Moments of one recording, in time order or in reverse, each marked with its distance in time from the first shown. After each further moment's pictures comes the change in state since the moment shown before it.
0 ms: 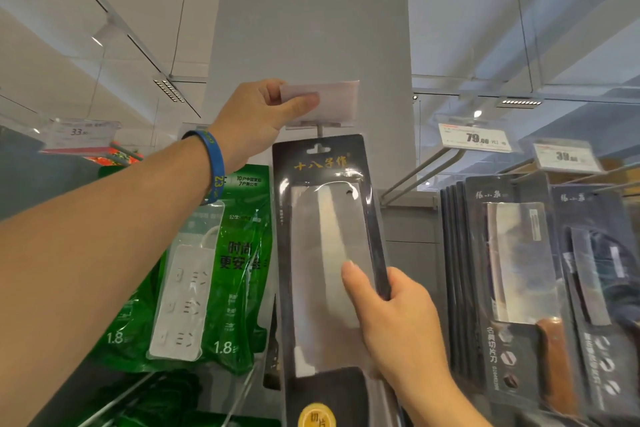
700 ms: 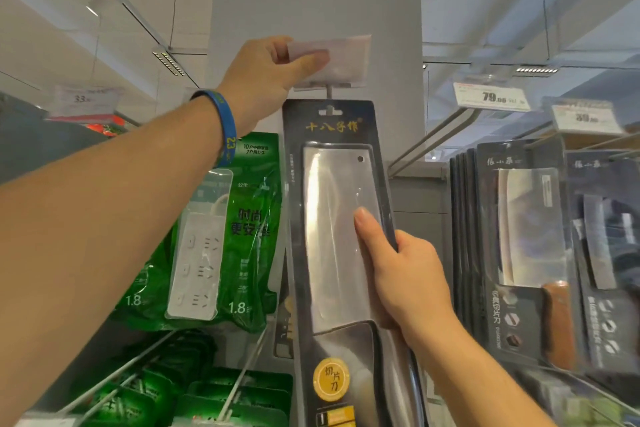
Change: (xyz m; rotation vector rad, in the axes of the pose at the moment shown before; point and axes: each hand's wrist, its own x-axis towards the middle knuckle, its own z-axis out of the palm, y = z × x) left_hand -0.005 0.005 0.004 -0.041 0.014 0.018; right_hand 0.011 -0.002 0.002 -0.049 -0.019 -0.012
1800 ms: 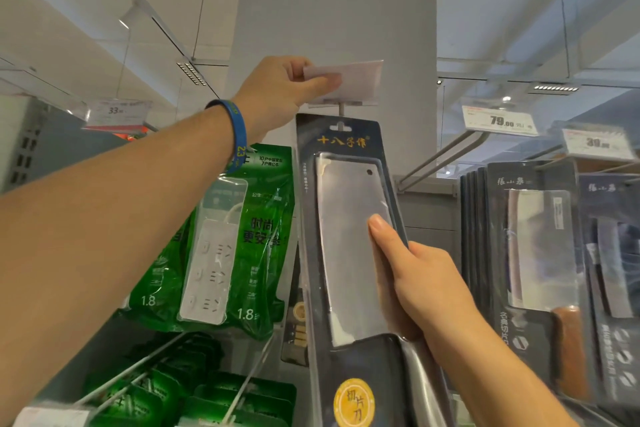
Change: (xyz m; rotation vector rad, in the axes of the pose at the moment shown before) left_hand -0.001 0.012 -0.009 0.087 -0.039 -0.027; right_hand 0.006 -0.012 -0.020 -0.063 -0.090 0.149
